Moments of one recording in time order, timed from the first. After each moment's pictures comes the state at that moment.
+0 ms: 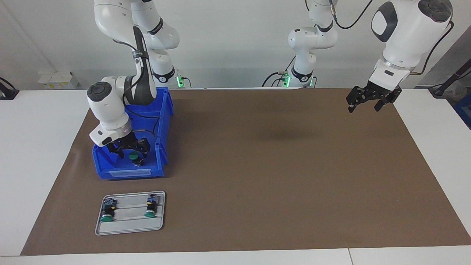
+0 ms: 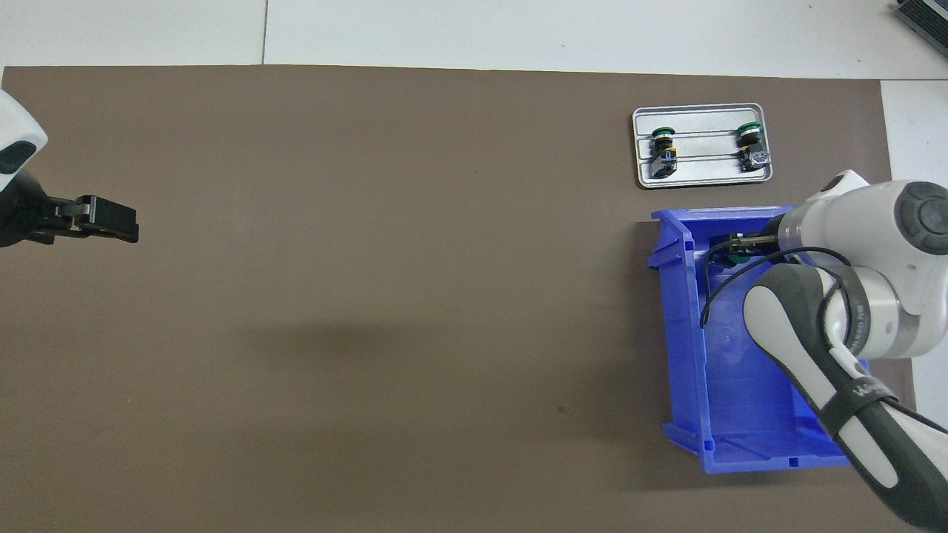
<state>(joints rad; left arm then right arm) -0.01 0.00 -0.05 -1.65 0.01 1.67 -0.02 -0.07 0.11 0.04 -2.09 -0.05 2.33 0.04</state>
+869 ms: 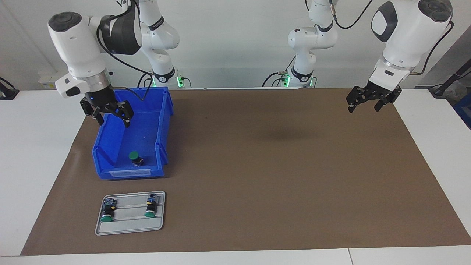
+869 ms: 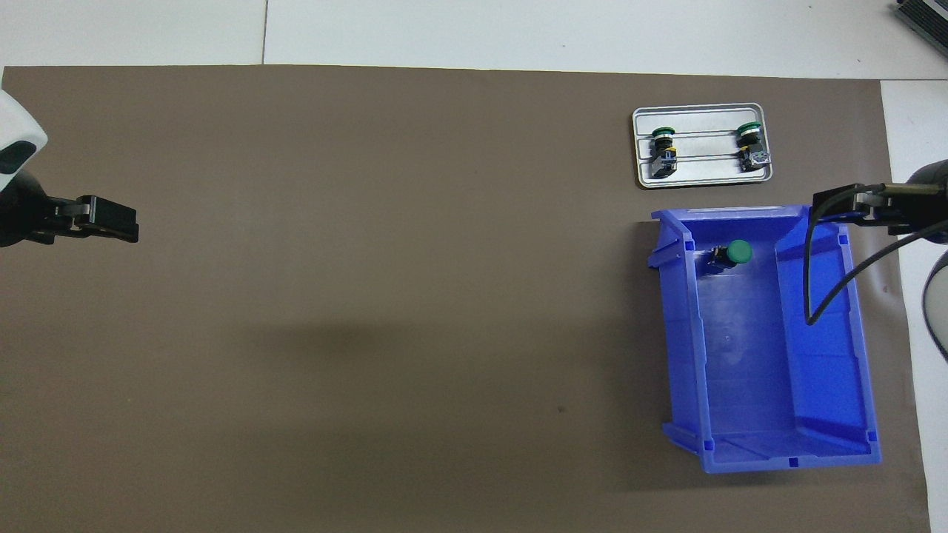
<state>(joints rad) -0.01 0.00 -0.05 -1.65 0.01 1.67 -0.02 -0.07 -0.01 0.04 -1.67 -0.04 1.75 0.12</state>
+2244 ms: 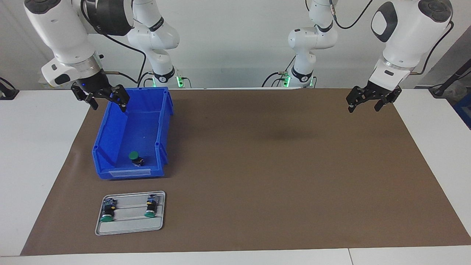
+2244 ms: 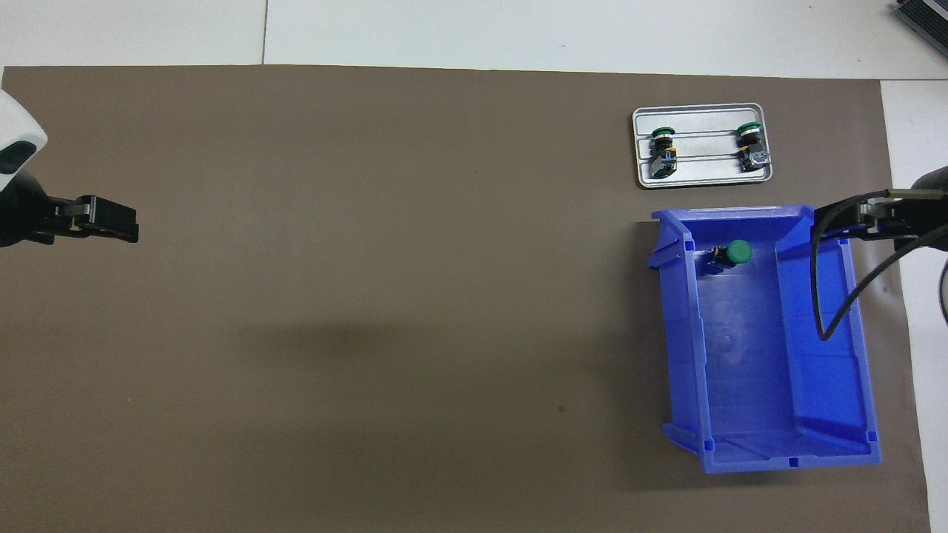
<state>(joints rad) -0.01 0.00 -0.05 -1.65 0.01 1.67 -0.02 -0.07 0.01 0.05 -1.62 -0.04 1.63 0.09</state>
